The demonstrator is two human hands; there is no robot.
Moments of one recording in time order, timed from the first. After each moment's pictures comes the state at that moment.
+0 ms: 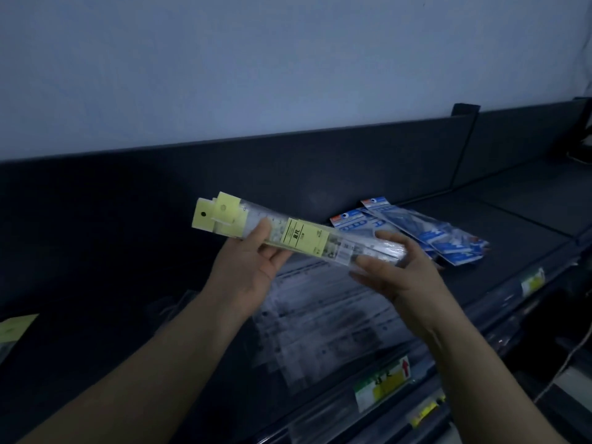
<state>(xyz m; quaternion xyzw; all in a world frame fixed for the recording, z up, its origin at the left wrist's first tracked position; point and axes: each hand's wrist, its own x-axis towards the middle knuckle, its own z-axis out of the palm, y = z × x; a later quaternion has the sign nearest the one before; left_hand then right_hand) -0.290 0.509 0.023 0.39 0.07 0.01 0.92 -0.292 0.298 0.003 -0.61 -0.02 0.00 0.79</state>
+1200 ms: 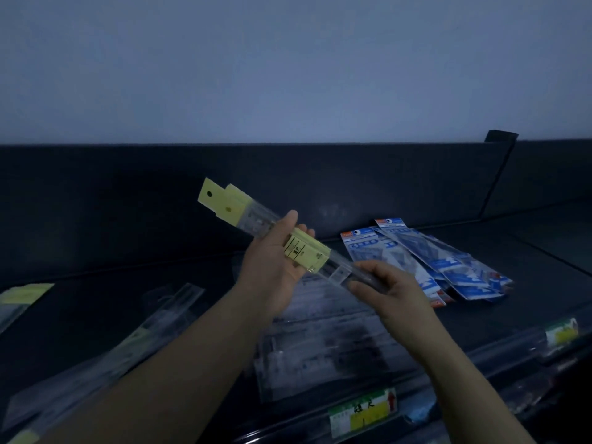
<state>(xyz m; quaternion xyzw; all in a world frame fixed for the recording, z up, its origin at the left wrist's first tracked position) -0.285 0.459 0.033 0.36 0.11 0.06 0.93 -0.272 0.285 -0.006 -0.78 -0.19 -0.02 0.59</state>
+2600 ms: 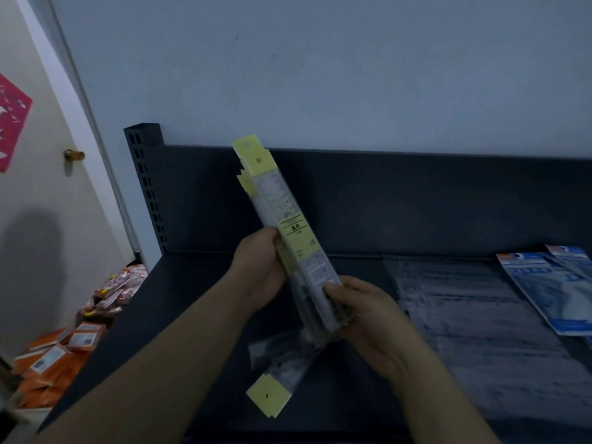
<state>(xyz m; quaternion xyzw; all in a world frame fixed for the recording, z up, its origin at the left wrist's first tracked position) -0.393 0.684 0.036 0.48 0.19 0.17 0.84 -0.360 0.533 -0.002 -0.58 -0.12 0.33 0.74</state>
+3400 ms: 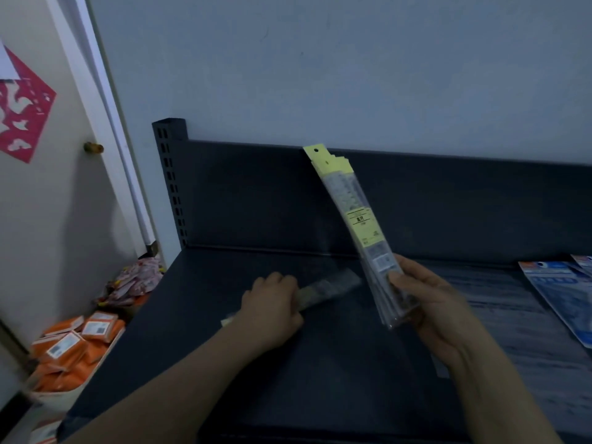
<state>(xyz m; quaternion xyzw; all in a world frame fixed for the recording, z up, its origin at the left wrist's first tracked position) -0.422 0.709 -0.038 0.97 0.18 0.05 0.15 -0.327 0.502 0.003 -0.58 -0.14 0.25 0.76</state>
